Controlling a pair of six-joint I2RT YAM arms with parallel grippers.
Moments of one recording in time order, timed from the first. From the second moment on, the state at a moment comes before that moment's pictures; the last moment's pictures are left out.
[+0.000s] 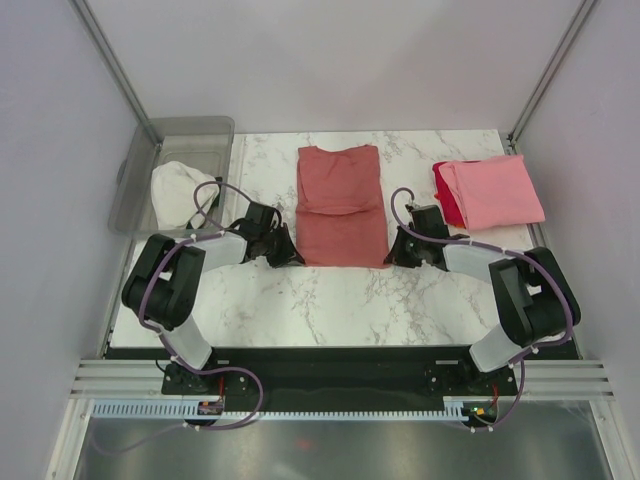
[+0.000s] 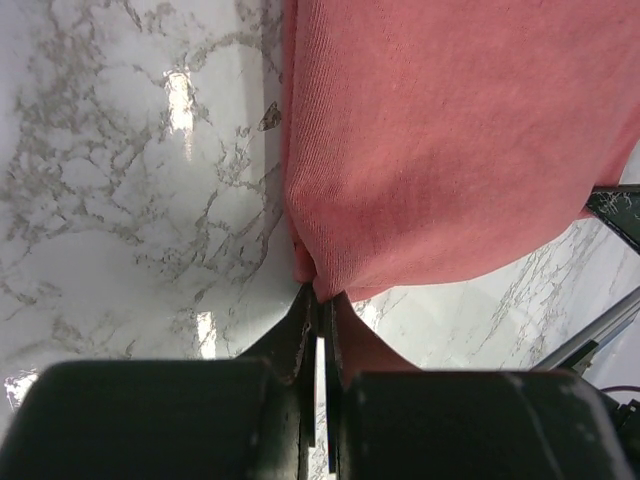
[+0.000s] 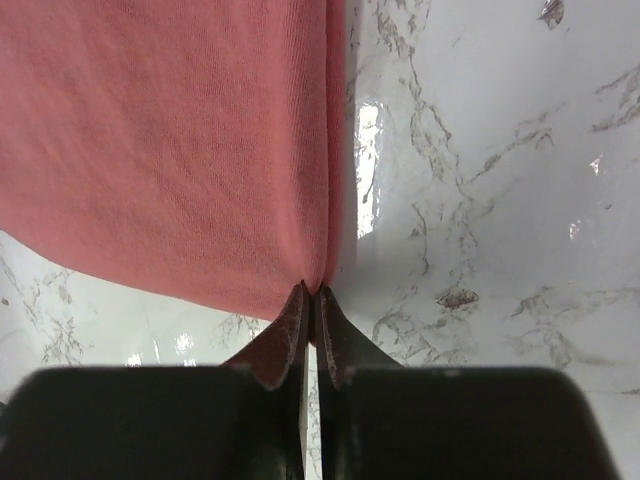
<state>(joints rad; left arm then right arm) -0.38 1.71 0.83 -0.07 0.34 -0.67 0.31 1.59 0.73 -0.05 -0.24 0.52</state>
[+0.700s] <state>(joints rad) -0.43 1.15 0.66 -0.31 0.37 -0.66 0.37 1.08 0.63 -0.31 -0.30 0.52</state>
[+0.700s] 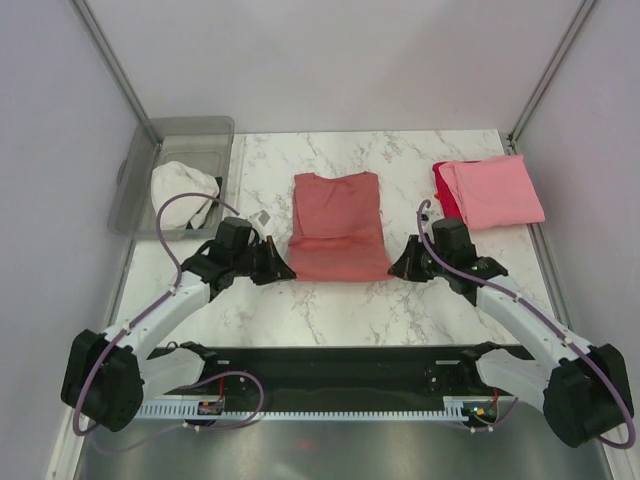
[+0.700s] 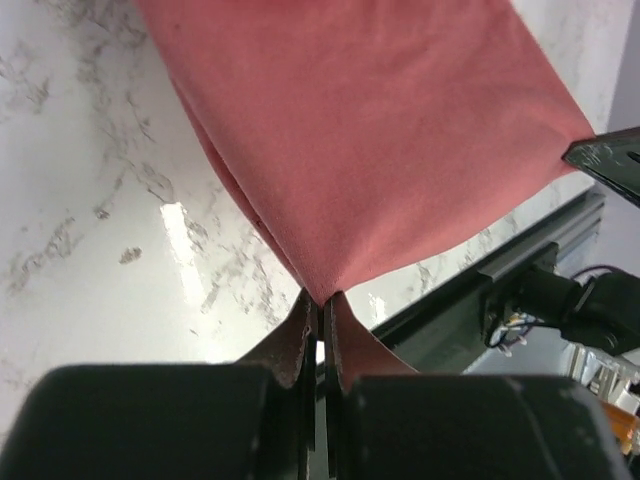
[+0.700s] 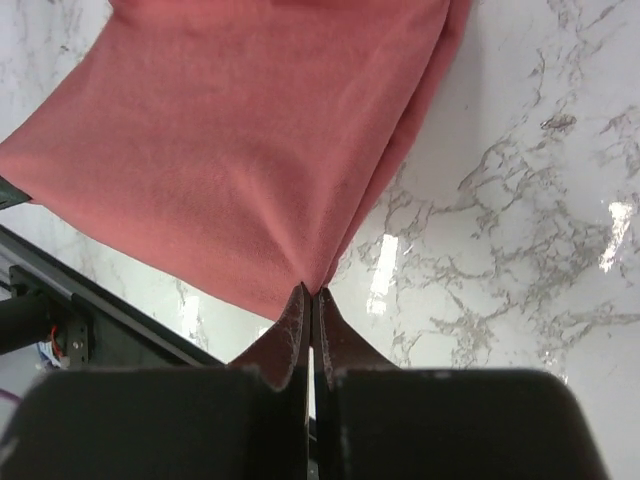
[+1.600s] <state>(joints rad) -0.41 1.07 0.86 -0.53 0.51 -0.68 0.38 1.02 0.95 -0.62 -0.21 0.54</state>
